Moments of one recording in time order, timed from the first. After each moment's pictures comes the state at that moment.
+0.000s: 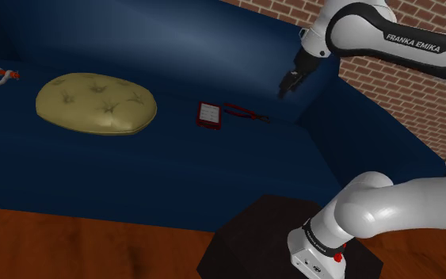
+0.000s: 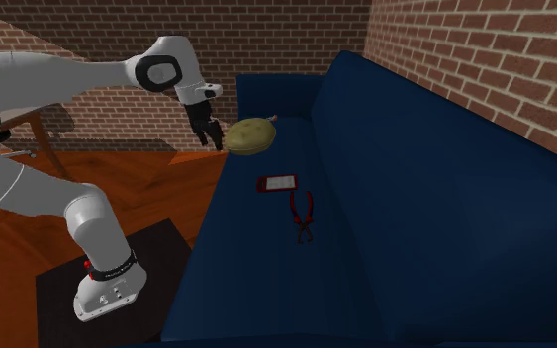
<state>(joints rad) -0.01 -0.65 -0.04 -2.28 -0.14 1.79 -0.14</state>
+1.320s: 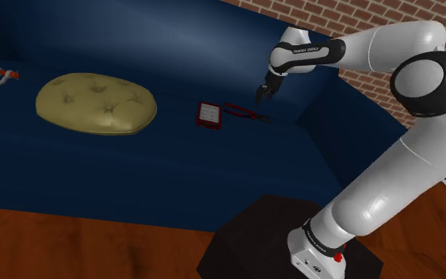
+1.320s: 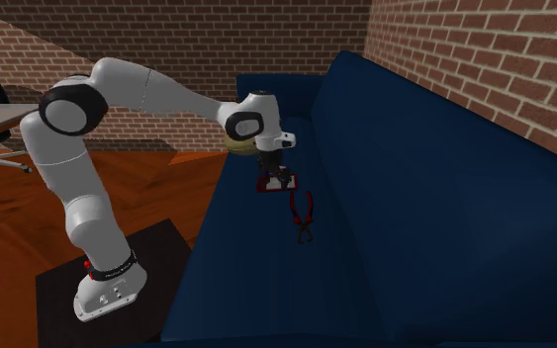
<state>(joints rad) -0.08 0.01 -0.25 -2.04 -0.07 2.15 -0.34</state>
